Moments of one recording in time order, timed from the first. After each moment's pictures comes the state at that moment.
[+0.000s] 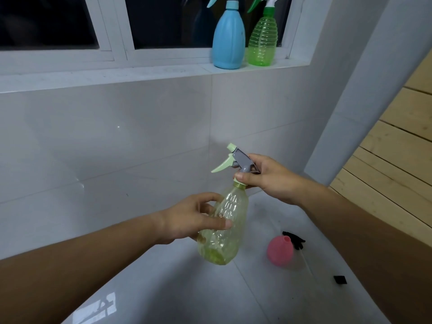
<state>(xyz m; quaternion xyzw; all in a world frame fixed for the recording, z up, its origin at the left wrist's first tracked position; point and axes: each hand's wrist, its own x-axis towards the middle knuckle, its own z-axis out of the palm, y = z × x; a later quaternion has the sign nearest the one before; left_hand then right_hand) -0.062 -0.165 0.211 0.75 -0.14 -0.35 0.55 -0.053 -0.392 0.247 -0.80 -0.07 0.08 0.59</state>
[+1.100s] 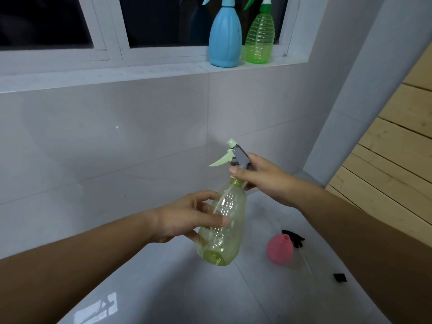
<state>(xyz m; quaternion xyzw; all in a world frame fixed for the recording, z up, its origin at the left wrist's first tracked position) -0.059 -0.163 0.213 0.72 -0.15 -0.37 0.57 -0.055 -0.385 0.246 -0.81 -0.05 0.06 0.57</state>
